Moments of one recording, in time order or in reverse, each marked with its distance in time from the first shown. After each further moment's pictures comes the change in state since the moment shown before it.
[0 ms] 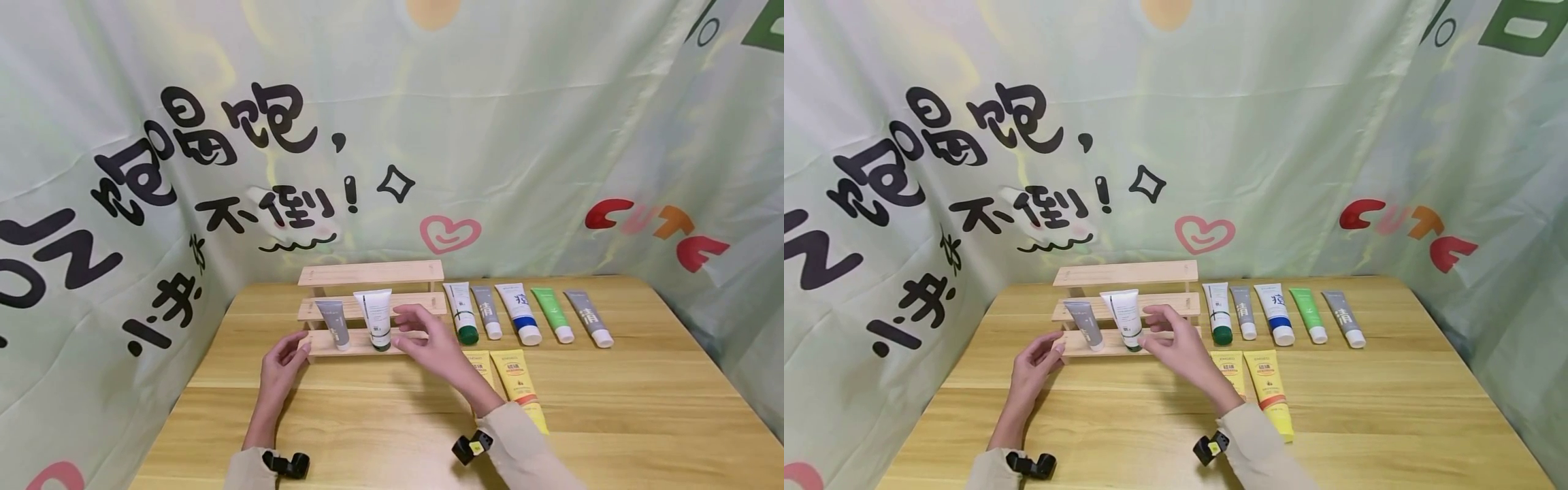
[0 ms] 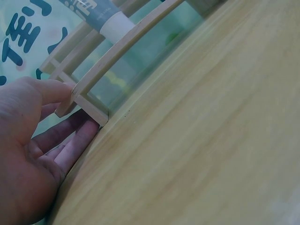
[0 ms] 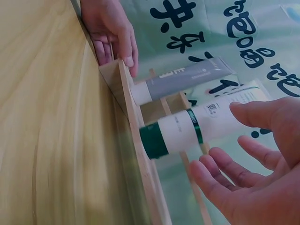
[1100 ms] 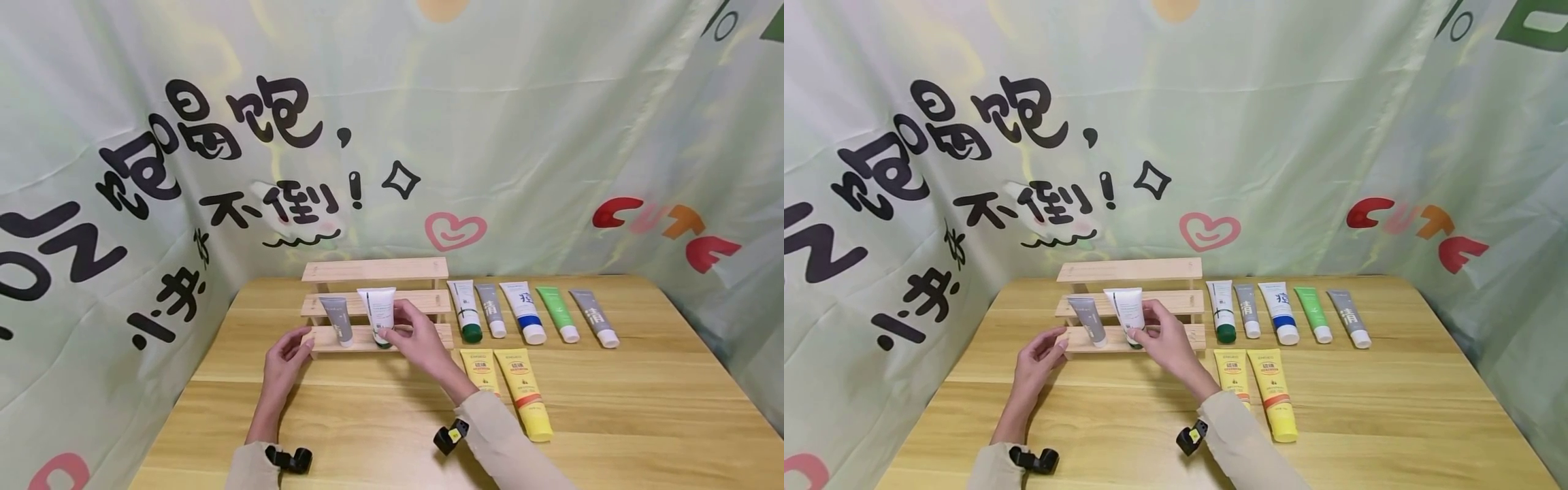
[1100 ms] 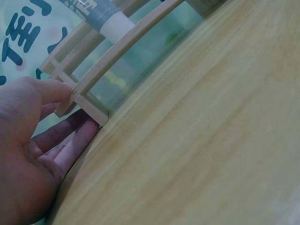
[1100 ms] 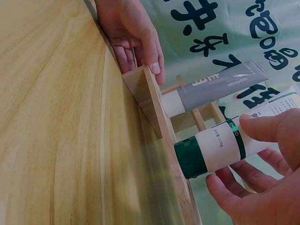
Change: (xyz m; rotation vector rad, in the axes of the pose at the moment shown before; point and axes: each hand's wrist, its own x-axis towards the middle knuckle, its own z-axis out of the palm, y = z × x) left_hand 0.000 0.002 0.000 0.006 -0.008 -0.023; right_hand 0.020 0.012 0.030 0.027 0.055 0.077
